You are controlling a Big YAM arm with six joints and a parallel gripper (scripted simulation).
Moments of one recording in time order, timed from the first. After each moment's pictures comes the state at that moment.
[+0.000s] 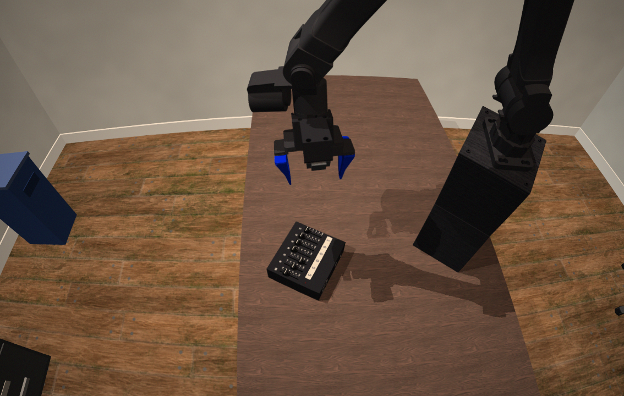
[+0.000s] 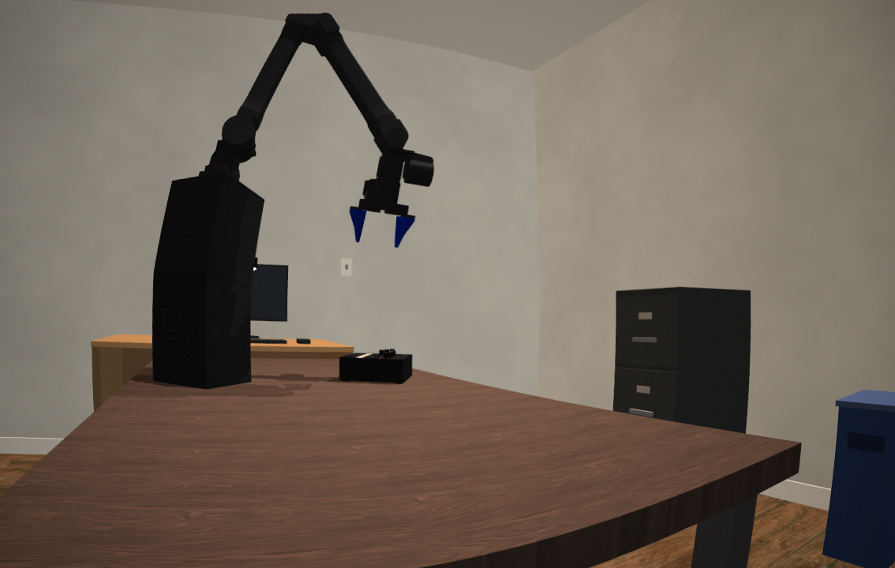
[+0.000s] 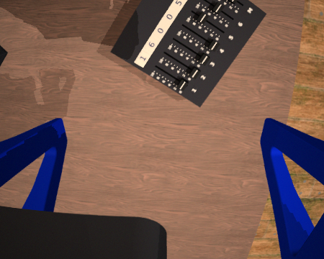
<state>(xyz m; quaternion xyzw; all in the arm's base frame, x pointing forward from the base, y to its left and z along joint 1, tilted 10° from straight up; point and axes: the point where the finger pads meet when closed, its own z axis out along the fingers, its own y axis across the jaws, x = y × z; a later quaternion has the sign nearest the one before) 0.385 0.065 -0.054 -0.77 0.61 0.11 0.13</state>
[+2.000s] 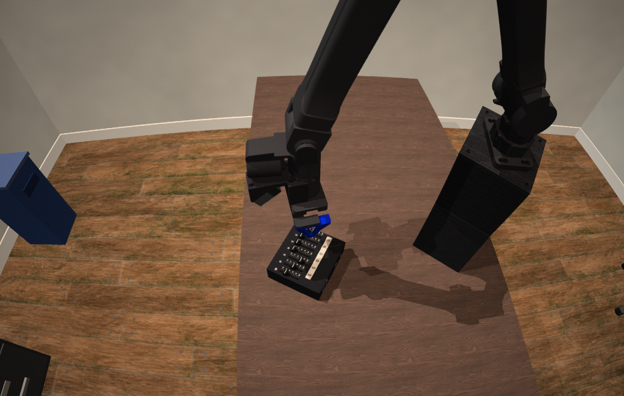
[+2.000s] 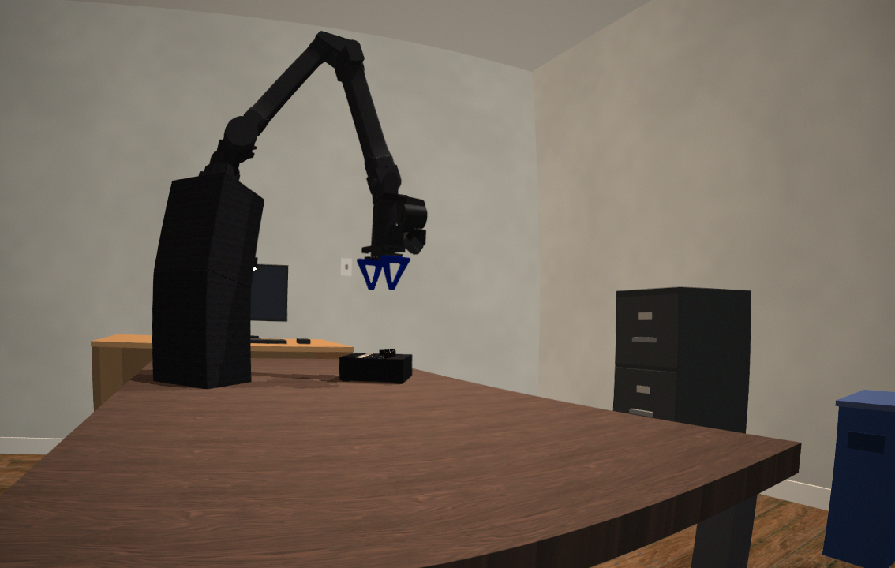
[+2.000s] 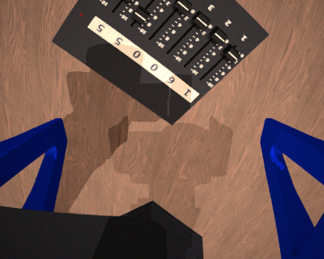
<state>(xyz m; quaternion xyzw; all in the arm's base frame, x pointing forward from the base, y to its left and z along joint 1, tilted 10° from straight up) 0.408 0.105 -0.148 -0.17 0.98 0.08 0.05</state>
